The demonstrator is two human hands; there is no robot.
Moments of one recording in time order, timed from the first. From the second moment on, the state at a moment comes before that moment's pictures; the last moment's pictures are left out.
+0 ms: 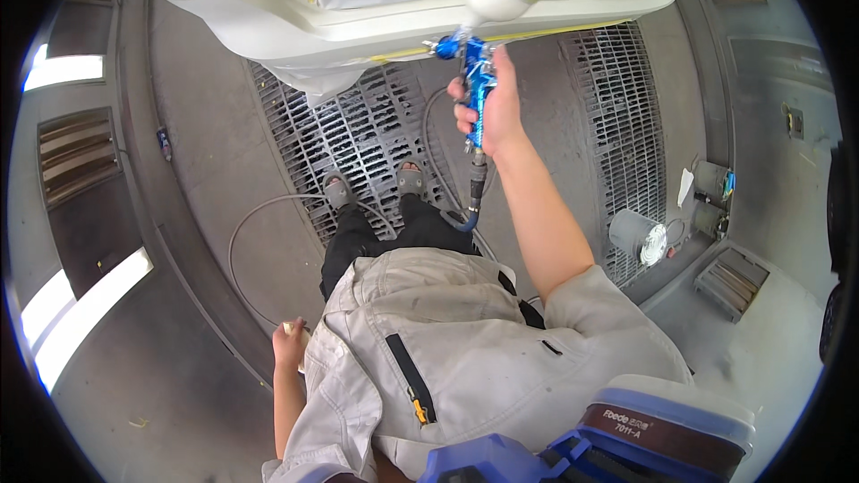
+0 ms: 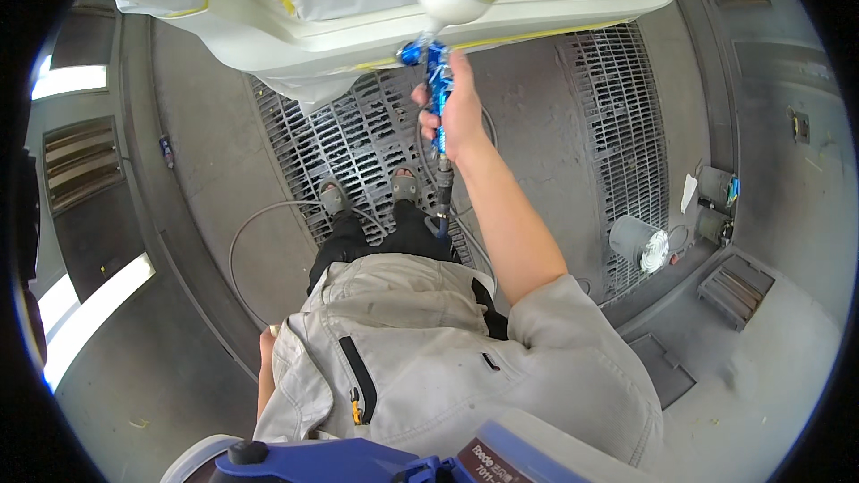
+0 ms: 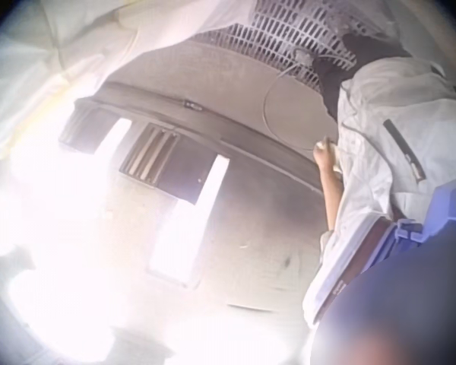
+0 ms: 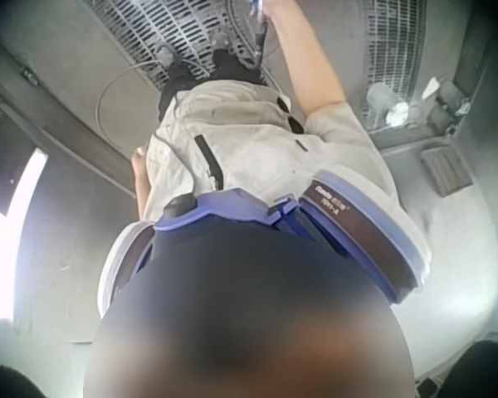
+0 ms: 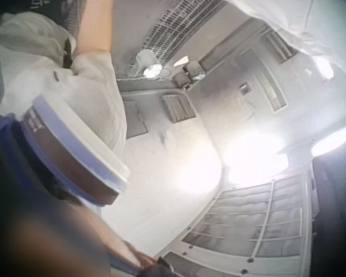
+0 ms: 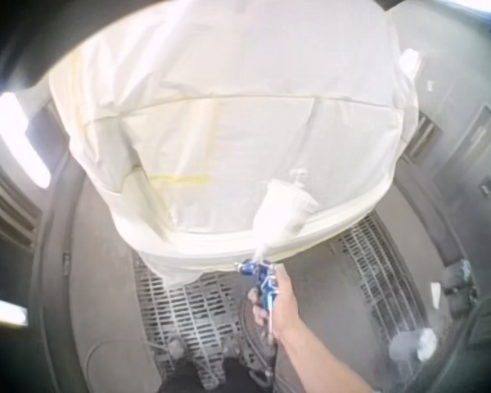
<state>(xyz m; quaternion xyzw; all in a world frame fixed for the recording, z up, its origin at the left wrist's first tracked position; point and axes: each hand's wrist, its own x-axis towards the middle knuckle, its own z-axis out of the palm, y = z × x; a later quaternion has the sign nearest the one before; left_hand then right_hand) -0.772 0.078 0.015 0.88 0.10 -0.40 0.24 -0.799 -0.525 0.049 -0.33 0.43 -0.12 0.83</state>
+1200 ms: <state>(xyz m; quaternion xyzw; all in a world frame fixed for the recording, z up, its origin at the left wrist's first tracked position) -0.818 0.089 0.061 0.84 0.19 -0.45 0.23 -0.811 -0.448 -0.108 -0.23 0.46 -0.22 0.83</state>
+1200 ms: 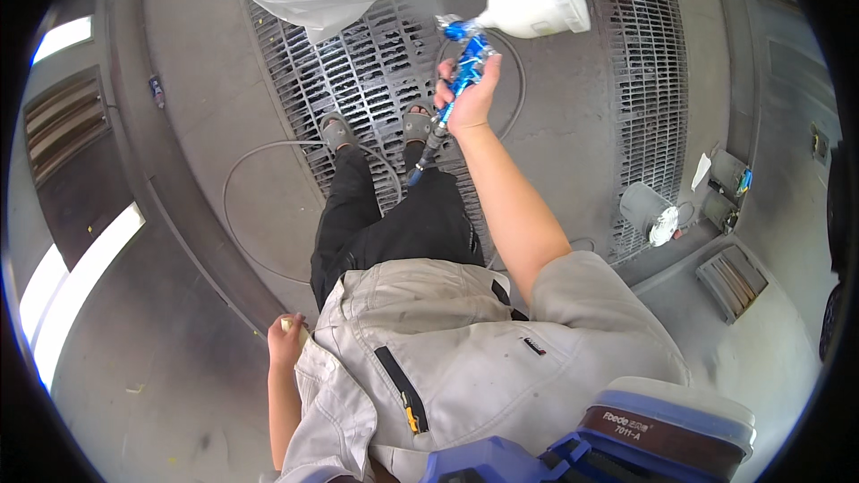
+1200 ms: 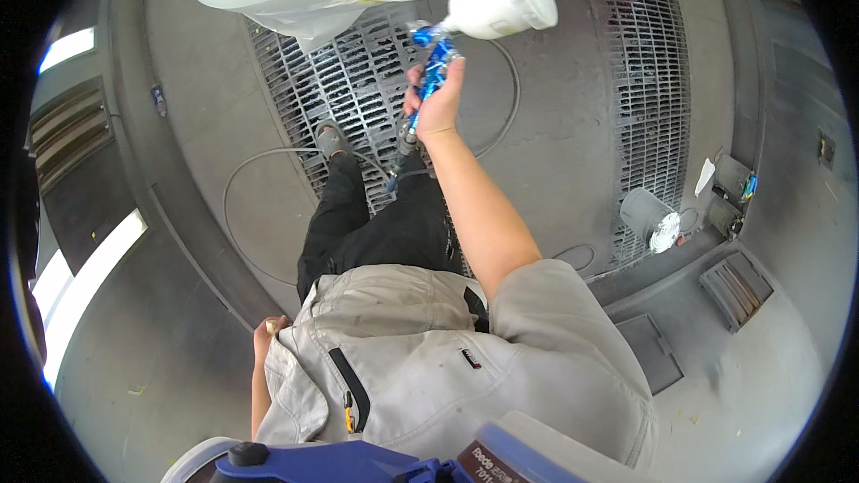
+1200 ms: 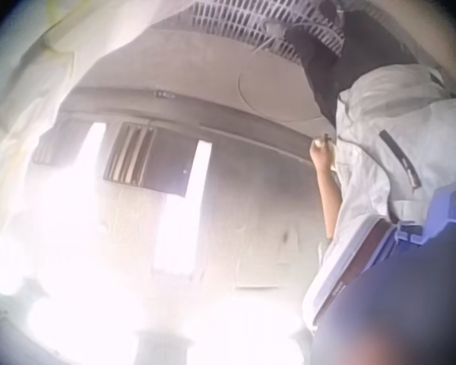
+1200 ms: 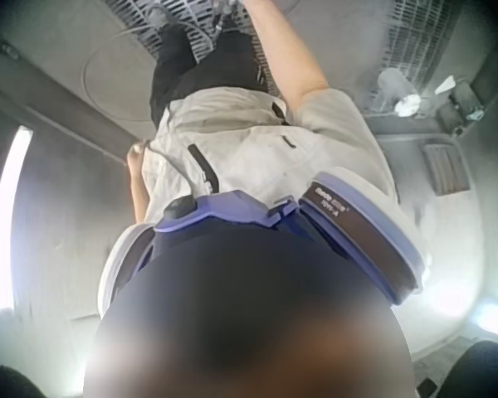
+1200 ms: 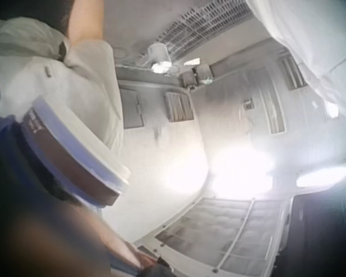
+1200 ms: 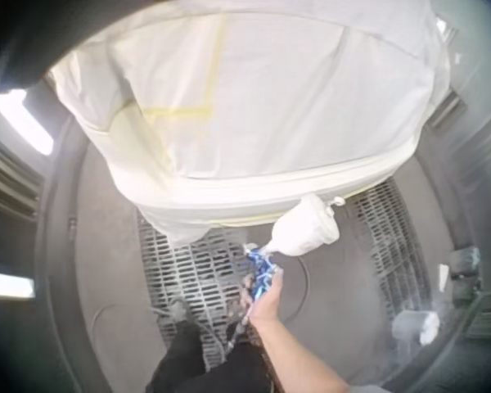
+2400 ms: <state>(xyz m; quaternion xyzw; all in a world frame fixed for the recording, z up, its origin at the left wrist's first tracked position) -0.769 0.085 0.012 0.90 0.05 -0.39 0.21 -0.817 -0.551 0.047 -0.35 0.53 -0.35 0.69</state>
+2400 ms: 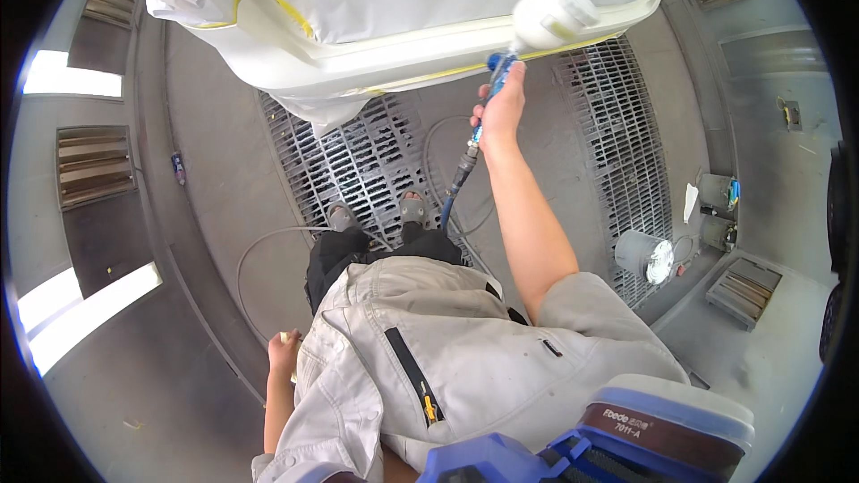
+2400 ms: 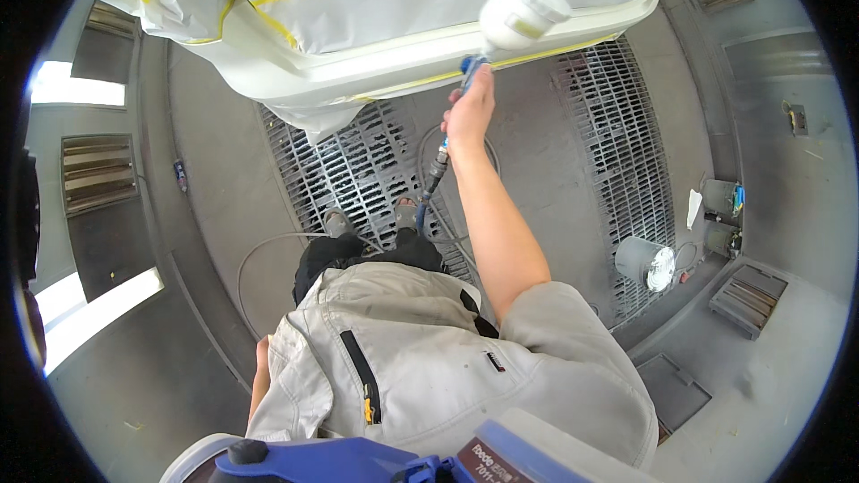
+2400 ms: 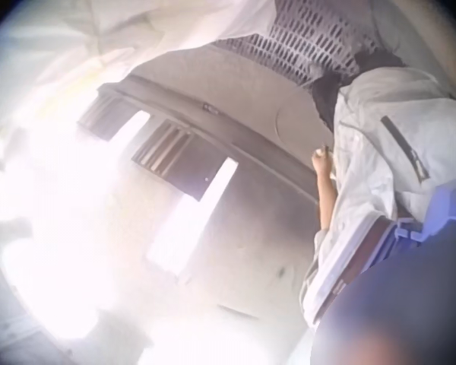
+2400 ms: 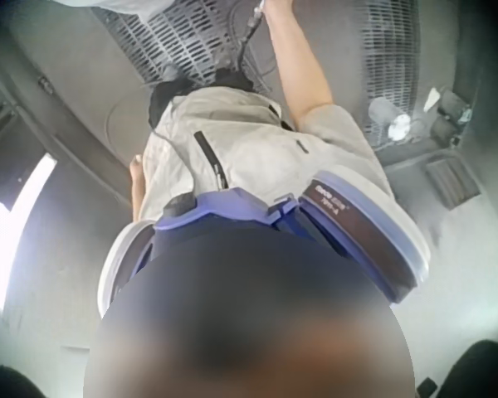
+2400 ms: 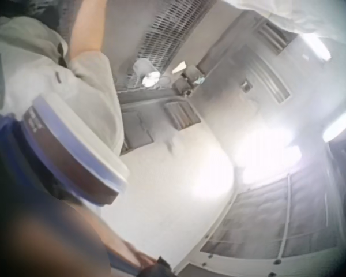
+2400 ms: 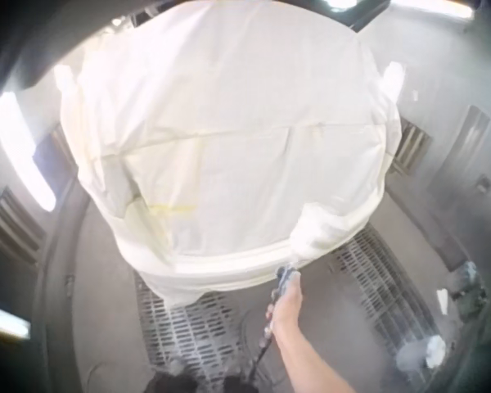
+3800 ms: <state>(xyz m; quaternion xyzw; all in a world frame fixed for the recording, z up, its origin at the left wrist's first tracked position) -0.707 -0.278 0.071 0.52 0.04 -0.57 0.63 -0.737 -0.443 0.117 -0.28 0.27 -0.18 0.90</state>
